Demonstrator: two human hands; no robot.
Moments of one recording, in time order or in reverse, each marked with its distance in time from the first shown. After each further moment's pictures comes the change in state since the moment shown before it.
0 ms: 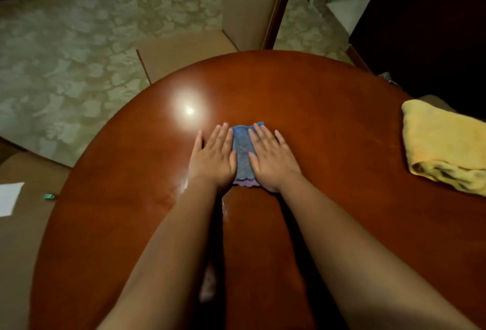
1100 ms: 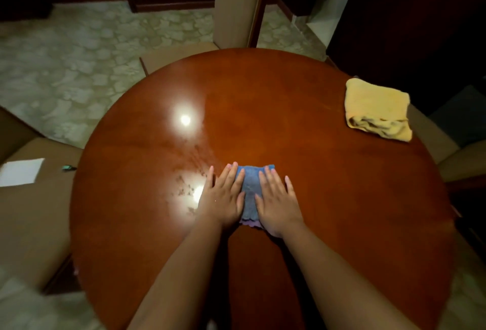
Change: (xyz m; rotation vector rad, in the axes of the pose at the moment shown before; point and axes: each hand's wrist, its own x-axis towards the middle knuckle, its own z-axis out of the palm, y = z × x) left_hand -0.214 0.087 0.020 -0.014 -0.019 0.159; right_hand -0.244 -0.040 0.036 0.053 0.013 0.223
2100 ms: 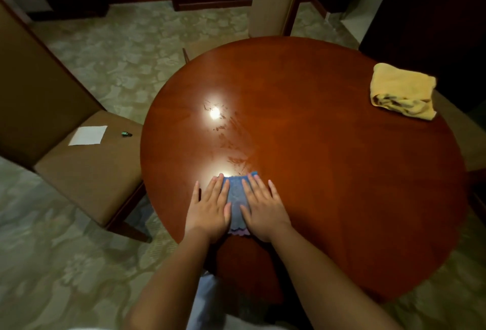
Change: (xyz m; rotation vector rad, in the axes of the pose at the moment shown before) left_hand -0.176 -0.025 0.020 0.028 -0.141 -0.214; right_hand -0.113 -0.095 0.014 0.070 -0.058 -0.288
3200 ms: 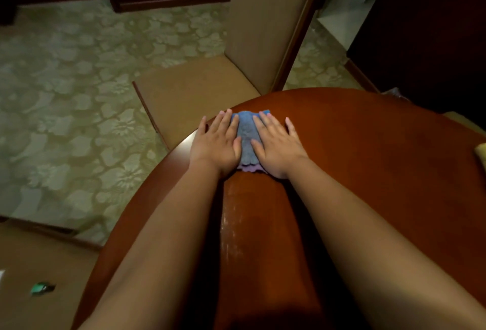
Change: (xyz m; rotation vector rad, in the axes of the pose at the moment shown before) left_hand 0.556 -0.137 -0.144 -0.020 0.209 0.184; right_hand 0.523 0.163 -0.108 -0.027 0.065 0.206
